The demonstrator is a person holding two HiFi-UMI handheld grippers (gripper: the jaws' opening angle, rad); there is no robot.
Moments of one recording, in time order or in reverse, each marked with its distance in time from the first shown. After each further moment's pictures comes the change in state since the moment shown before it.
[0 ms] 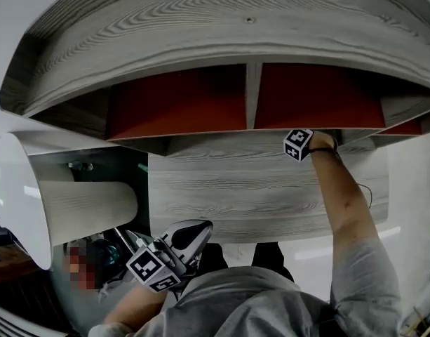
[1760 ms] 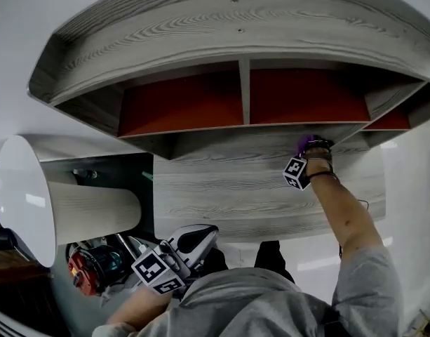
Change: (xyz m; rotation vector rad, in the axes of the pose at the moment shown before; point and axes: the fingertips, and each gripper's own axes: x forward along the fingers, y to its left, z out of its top) left arm -0.012 -0.039 0.009 0.009 -0.043 -0.054; right arm -0.040 0.077 -0.043 -0.333 0.103 0.013
